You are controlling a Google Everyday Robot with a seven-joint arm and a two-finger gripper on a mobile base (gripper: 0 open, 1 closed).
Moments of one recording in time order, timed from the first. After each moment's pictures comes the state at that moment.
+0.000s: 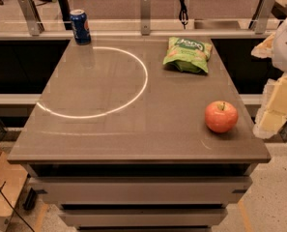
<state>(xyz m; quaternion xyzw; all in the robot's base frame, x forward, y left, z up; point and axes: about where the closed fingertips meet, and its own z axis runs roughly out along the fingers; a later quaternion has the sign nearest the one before) 0.438 -0.217 0.976 -0.60 0.78 -0.03 0.16</state>
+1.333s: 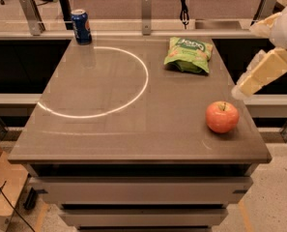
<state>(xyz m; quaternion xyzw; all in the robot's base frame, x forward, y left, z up) 0.517 -0.217 0.989 -0.54 0.78 0.04 0.32</state>
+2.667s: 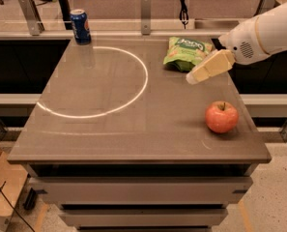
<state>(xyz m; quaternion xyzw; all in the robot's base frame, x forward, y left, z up) 0.604 -0.171 0.944 -0.43 0.80 0.13 0.40</state>
